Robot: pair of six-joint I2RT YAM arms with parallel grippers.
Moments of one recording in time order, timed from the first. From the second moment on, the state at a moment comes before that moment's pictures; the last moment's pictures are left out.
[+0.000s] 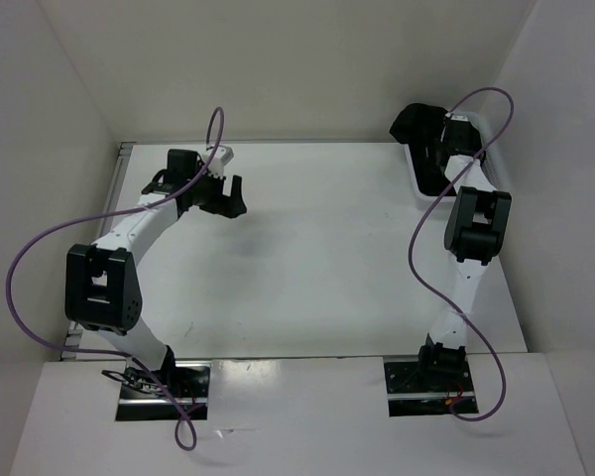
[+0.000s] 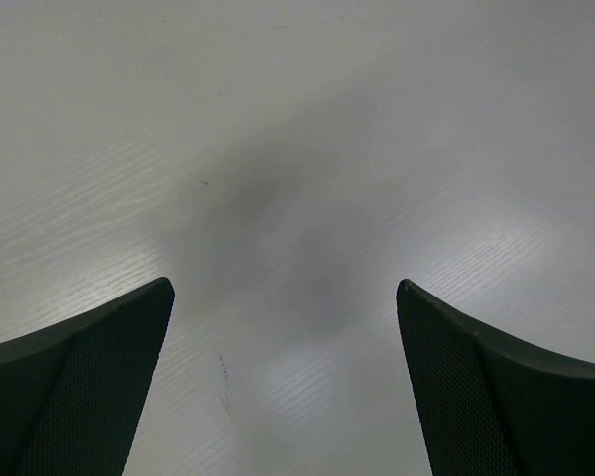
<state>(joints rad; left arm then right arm) -0.13 1.65 1.24 -0.35 0.41 0.07 -0.19 2.32 1.90 -0.26 0.19 -0.08</state>
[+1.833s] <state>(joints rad) -0.08 1.04 0.89 -0.16 0.25 0.07 0.29 1.60 2.20 -0.34 -0.28 -0.06</state>
